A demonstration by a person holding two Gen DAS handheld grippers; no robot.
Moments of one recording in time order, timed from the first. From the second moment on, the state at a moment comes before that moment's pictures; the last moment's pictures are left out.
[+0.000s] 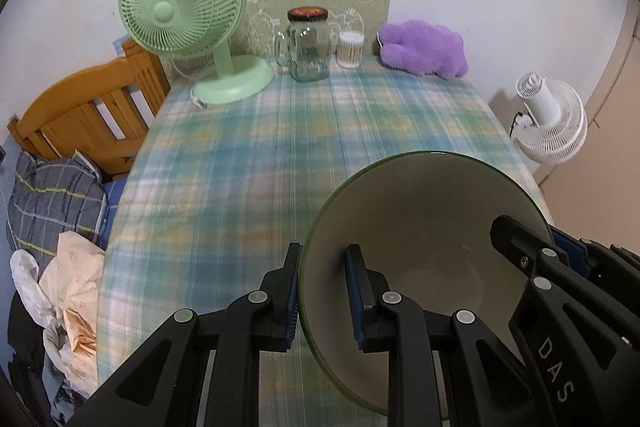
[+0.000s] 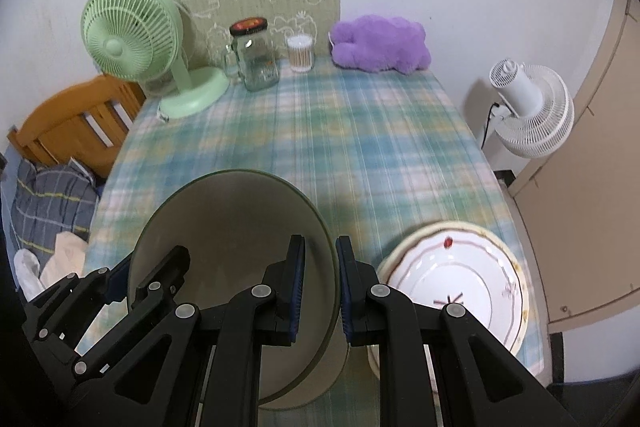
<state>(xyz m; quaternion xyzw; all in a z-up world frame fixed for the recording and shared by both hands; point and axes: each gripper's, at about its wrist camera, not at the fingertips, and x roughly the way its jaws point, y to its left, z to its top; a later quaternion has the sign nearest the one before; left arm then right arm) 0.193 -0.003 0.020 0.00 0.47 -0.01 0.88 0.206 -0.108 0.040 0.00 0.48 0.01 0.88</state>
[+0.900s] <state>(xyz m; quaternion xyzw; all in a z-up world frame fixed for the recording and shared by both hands) 0.186 -0.004 -0.036 0.00 0.53 -0.03 0.85 0.195 -0.101 -0.011 -0.02 0.54 -0.01 0.84</state>
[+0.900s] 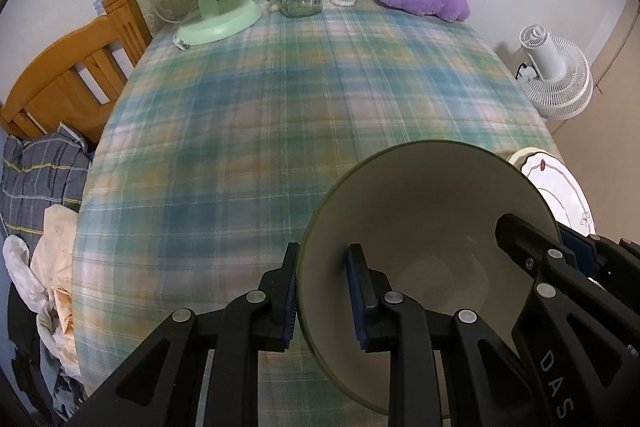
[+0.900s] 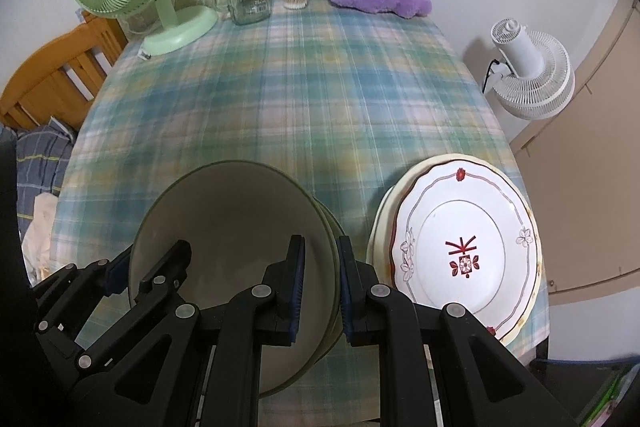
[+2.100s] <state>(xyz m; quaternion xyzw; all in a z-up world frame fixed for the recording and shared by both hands) 0.186 -0.023 -0.034 -0.01 0.52 -0.03 0.85 0.199 -0.155 -0.024 0.06 0.53 0.05 0.84</state>
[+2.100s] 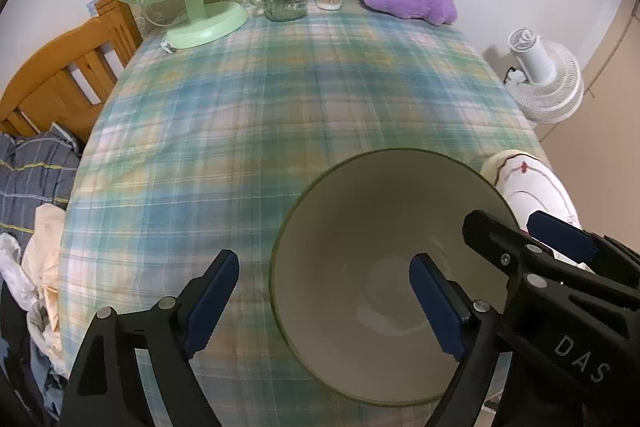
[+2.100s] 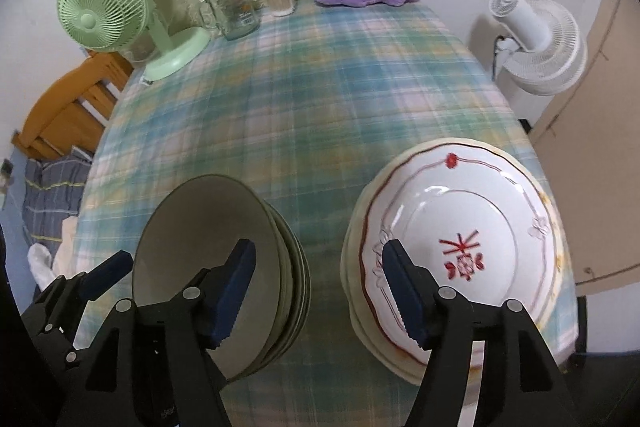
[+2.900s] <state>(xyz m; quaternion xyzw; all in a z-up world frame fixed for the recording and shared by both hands) 0.184 -0.018 -0.066 -0.05 0.57 0.05 0.82 0.226 -0.150 -0.075 0.10 0.60 0.17 0.77</state>
